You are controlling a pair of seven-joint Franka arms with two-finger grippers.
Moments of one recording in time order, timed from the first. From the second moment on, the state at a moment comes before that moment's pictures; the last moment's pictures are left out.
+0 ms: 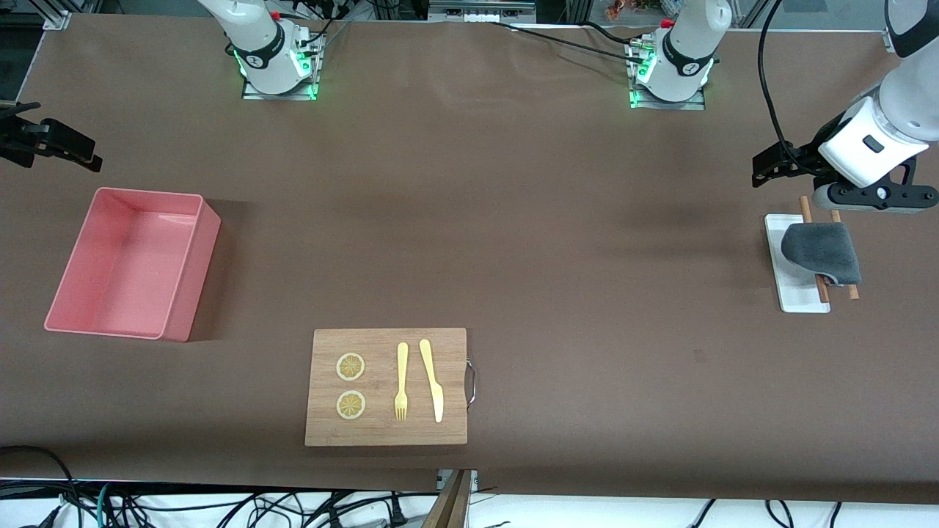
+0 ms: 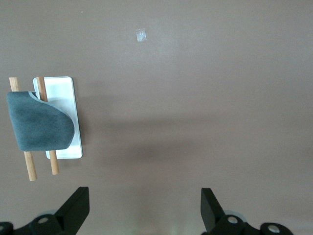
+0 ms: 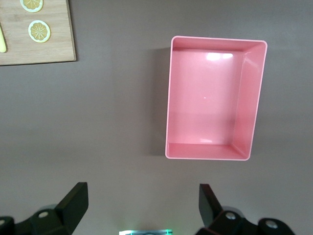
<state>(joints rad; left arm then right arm) 0.01 0.00 -0.08 -1.69 -0.01 1.56 -0.04 -0.12 0.04 0.08 -1.49 -0.04 1.46 0.01</state>
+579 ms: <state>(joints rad) 0.01 0.01 -0.08 -1.69 -0.01 1.46 0.00 -0.12 0.04 0.08 -1.49 -0.04 1.46 0.01</state>
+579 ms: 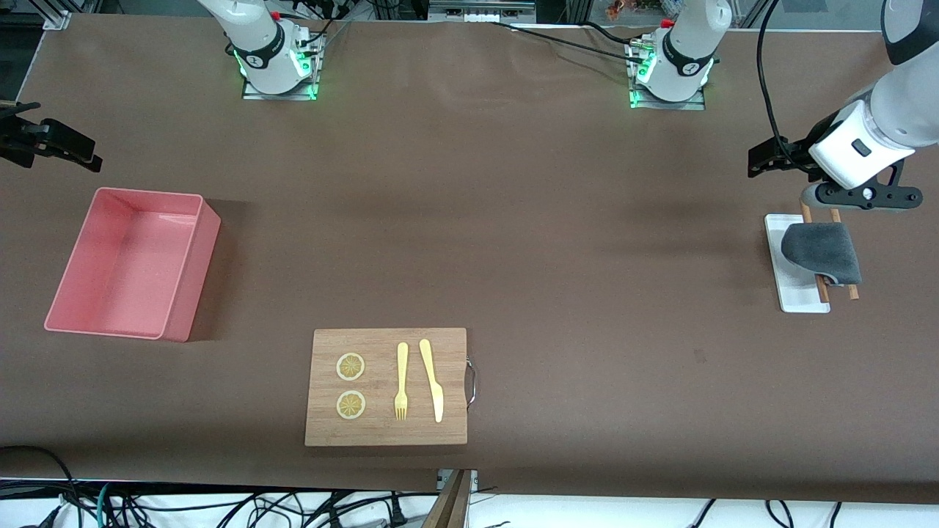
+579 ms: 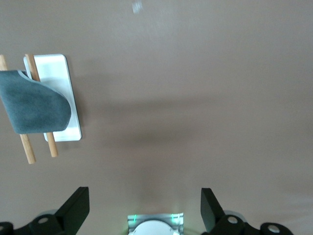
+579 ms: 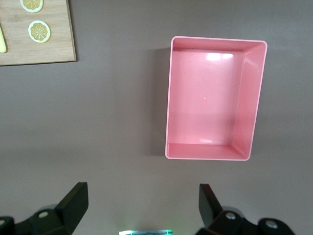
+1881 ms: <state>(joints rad) 0.17 0.41 -0.08 -1.74 0.39 1.88 0.96 -0.12 0.05 0.08 -1.49 -0.04 1.47 0.01</state>
